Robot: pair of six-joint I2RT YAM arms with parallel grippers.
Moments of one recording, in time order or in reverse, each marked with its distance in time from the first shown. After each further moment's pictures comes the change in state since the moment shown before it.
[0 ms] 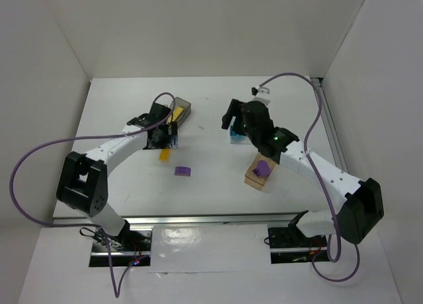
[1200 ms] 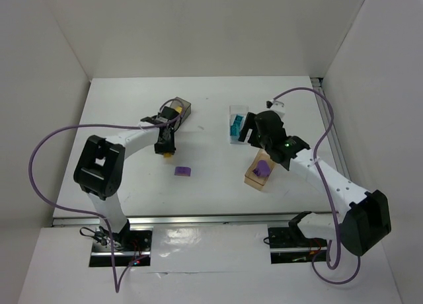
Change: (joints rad) left arm -0.038 0.234 0.054 0.009 -0.041 -0.050; right arm -0.129 -0.123 -0.206 -0.133 -0.046 0.000
